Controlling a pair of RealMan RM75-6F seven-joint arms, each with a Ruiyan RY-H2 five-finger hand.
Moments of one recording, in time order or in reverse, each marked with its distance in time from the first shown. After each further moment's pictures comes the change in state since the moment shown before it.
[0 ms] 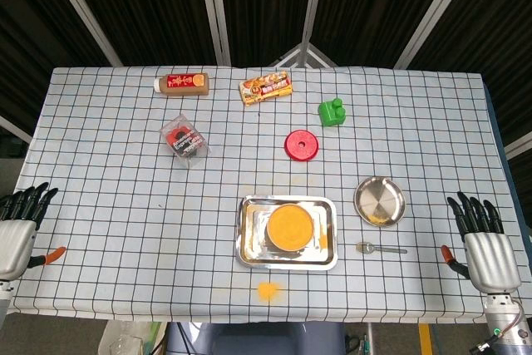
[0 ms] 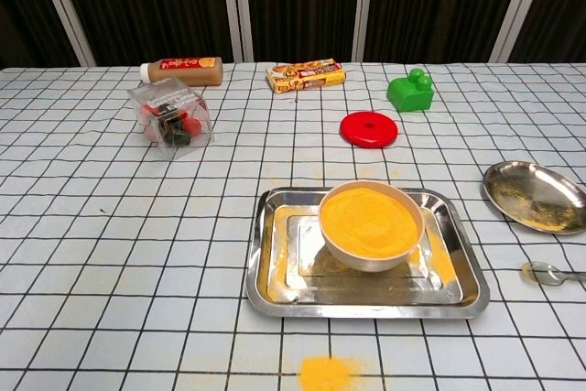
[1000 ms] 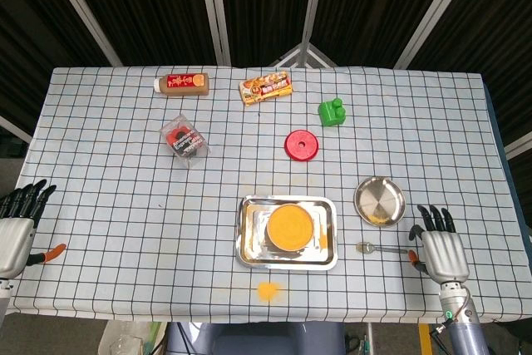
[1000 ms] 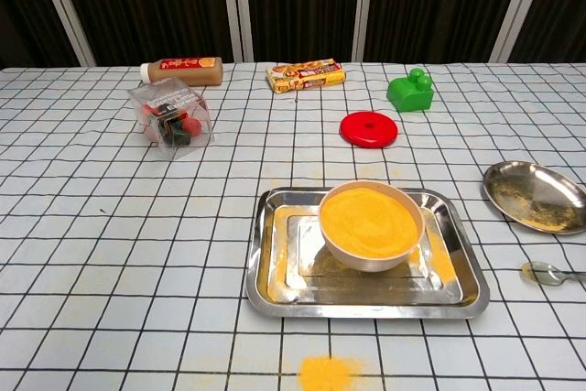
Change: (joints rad) left arm -0.001 -0.005 -0.009 0.004 0.000 0.010 -0.023; right arm 0.076 -0.212 0.027 0.045 0.214 -0.189 -0.228
